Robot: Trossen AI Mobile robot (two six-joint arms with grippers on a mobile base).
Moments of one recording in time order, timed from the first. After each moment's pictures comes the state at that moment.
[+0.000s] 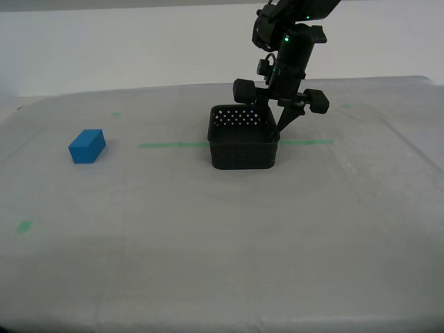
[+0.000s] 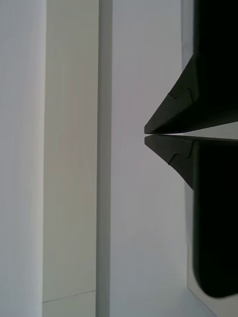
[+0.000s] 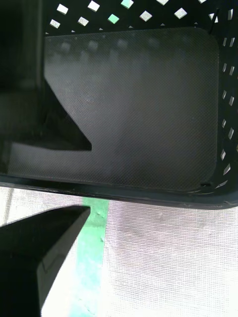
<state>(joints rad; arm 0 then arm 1) 0.49 2.35 1.78 -0.74 -0.12 0.45 0.00 1.05 0.52 0.61 -0.01 0.00</state>
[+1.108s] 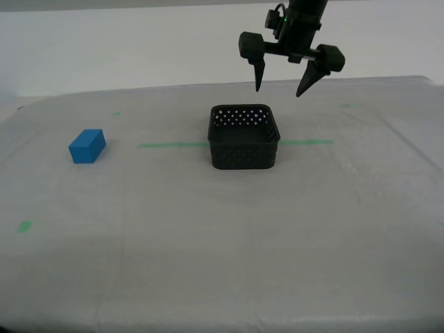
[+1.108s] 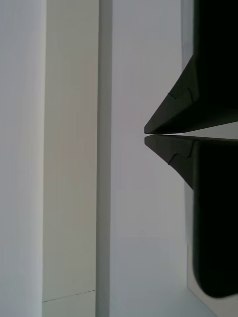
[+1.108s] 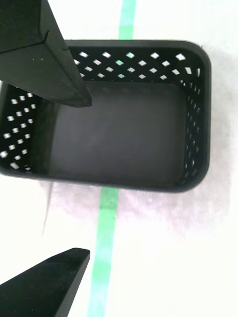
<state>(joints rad) 0.49 2.16 1.79 -0.85 -0.08 0.44 0.00 1.05 0.52 0.61 -0.01 0.00</state>
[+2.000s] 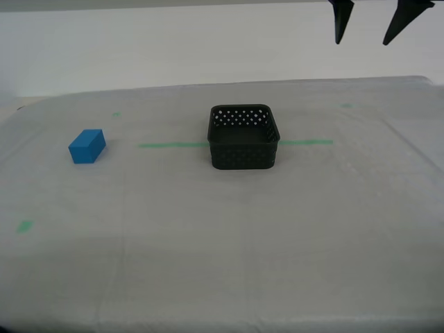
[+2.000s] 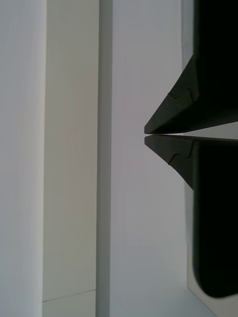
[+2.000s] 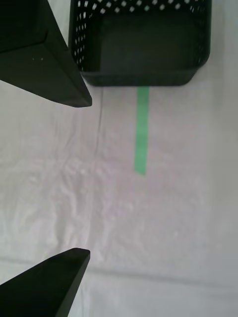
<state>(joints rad) 0.26 1.90 1.79 -1.19 0.00 0.23 0.00 1.05 0.52 0.61 -0.01 0.00</state>
